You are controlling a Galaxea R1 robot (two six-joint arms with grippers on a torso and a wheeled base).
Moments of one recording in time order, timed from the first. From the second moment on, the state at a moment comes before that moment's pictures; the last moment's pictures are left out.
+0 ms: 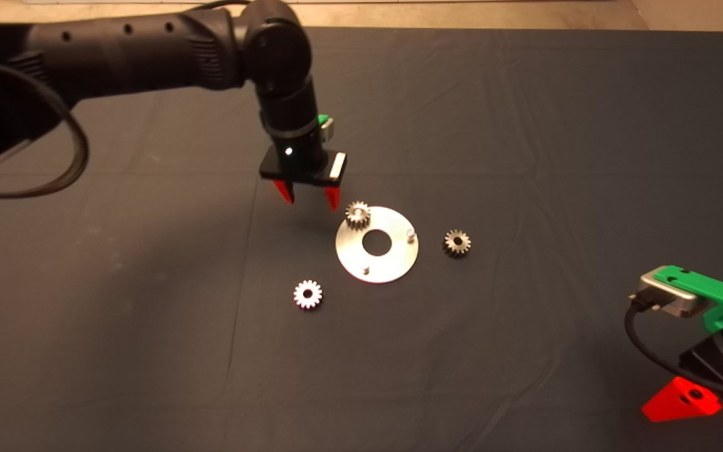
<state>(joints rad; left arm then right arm) -0.51 2.66 -1.28 0.08 1.45 -1.20 0.52 2.00 -0.42 0.16 -1.53 1.23</state>
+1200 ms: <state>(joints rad) -0.46 2.46 -0.84 0.18 1.44 -1.44 0.52 2.16 -0.44 0.16 -1.53 1.23</state>
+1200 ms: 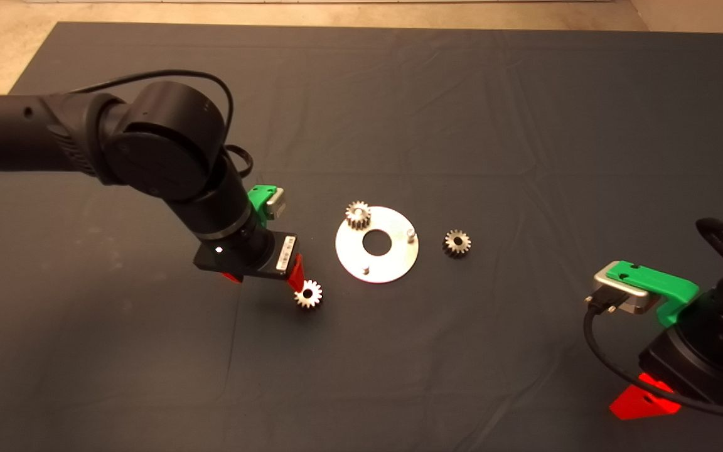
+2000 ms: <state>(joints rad) -0.37 2.53 -0.89 0.23 1.44 -1.42 0.52 2.16 -0.44 0.16 -1.53 1.23</state>
